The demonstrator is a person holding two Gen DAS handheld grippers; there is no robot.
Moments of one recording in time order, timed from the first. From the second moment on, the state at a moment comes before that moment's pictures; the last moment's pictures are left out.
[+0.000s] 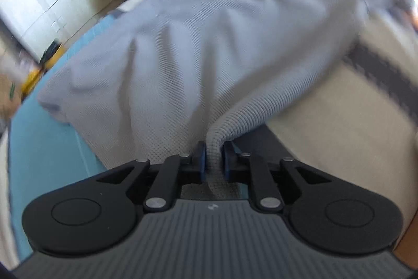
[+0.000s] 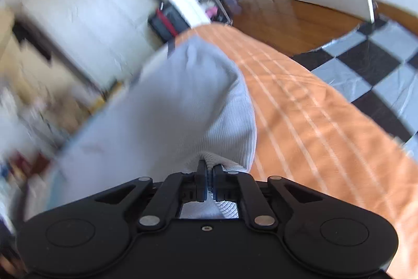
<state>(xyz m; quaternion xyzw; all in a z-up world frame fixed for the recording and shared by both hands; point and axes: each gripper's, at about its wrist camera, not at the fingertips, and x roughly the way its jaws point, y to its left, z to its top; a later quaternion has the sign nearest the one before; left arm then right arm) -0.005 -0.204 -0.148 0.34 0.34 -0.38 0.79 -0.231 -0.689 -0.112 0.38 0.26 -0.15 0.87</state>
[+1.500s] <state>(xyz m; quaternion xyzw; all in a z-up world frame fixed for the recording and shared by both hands) 0.000 -0.189 -0.053 0.25 0.21 -0.37 0.87 -0.221 -0.628 -0.023 0.22 0.27 -0.23 0.91</state>
